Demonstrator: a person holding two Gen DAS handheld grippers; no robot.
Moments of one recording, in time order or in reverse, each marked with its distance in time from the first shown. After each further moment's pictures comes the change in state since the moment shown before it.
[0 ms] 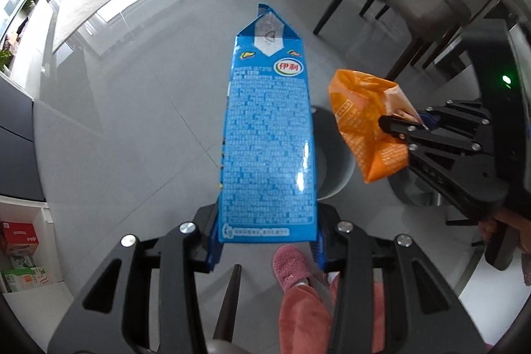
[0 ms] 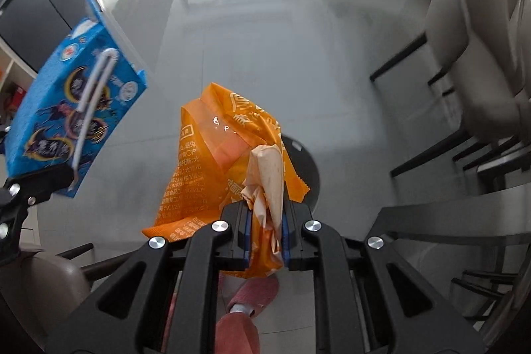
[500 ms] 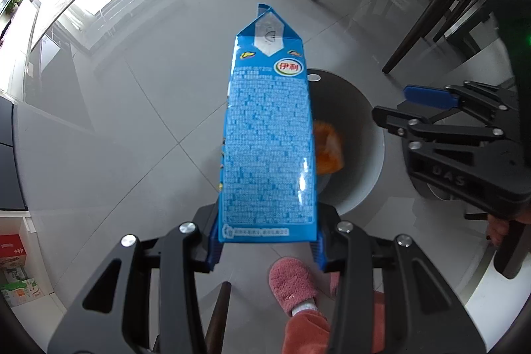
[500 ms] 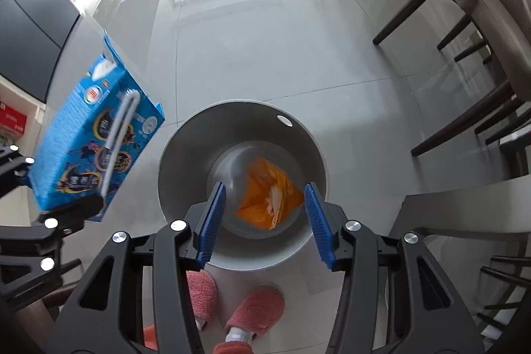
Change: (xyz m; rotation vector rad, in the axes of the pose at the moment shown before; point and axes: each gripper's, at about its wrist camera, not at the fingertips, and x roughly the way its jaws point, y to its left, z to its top) left arm 0.156 -0.050 0.029 0.043 0.065 -0.008; right arm 0.112 -0.037 -0.032 0.093 0.003 0.020
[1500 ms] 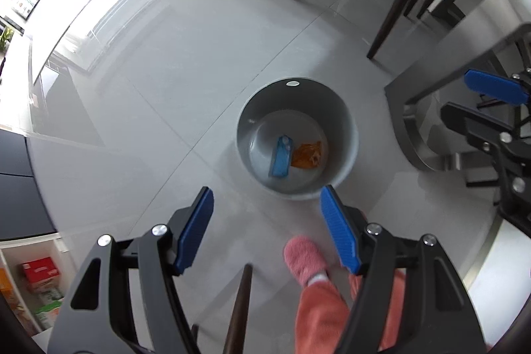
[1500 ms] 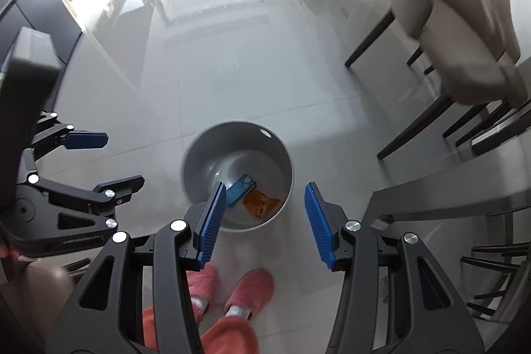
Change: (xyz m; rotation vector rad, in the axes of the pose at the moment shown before) left arm -0.116 -0.010 -0.008 0.139 0.047 0.051; right arm -0.160 -0.001 -0.007 0.009 -0.078 -0.047
